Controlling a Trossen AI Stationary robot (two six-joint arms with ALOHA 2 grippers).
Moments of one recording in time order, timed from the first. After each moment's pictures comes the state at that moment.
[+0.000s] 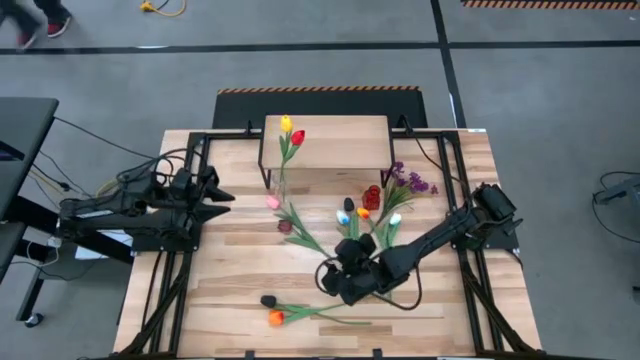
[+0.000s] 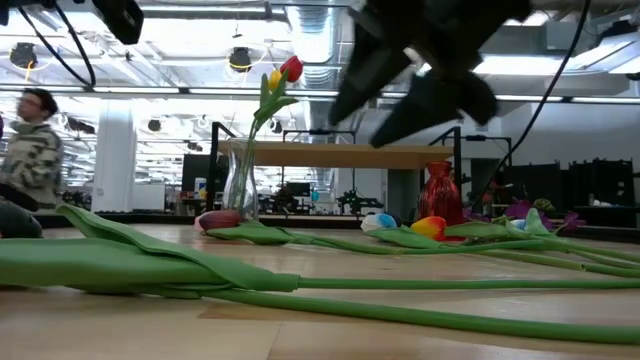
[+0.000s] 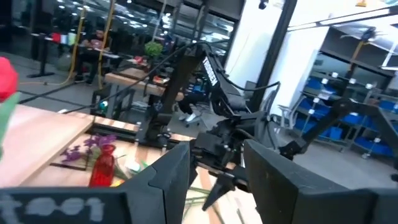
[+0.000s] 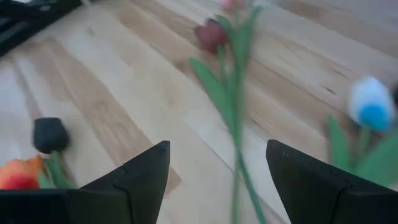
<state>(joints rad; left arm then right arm) 0.09 0.23 0.44 -0.05 0.22 -0.32 0.51 1.89 1.28 -0.46 0.69 1.09</state>
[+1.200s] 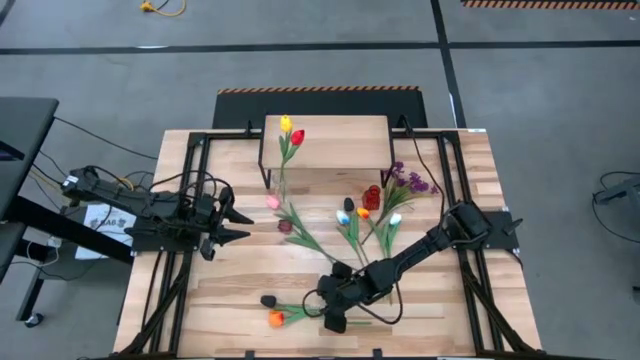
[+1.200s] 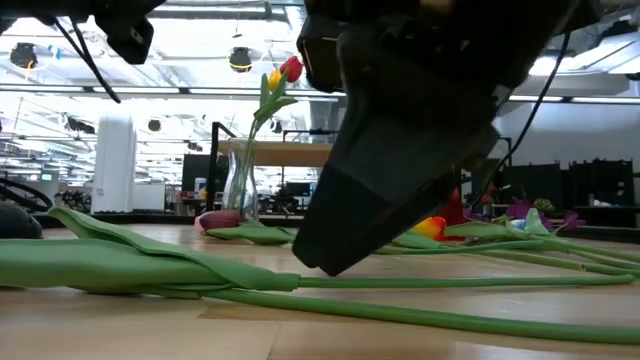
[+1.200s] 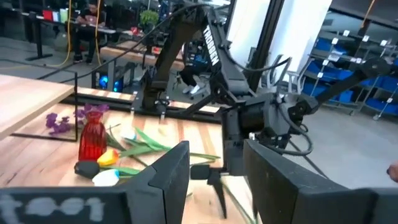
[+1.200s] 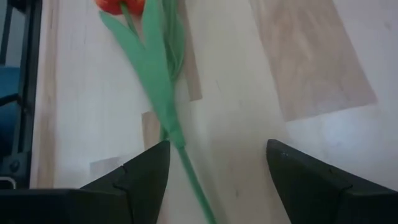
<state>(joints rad) -0.33 0.45 0.32 0.15 -0.17 -0.22 0.52 2.11 1.31 -0.13 0.13 0.65</state>
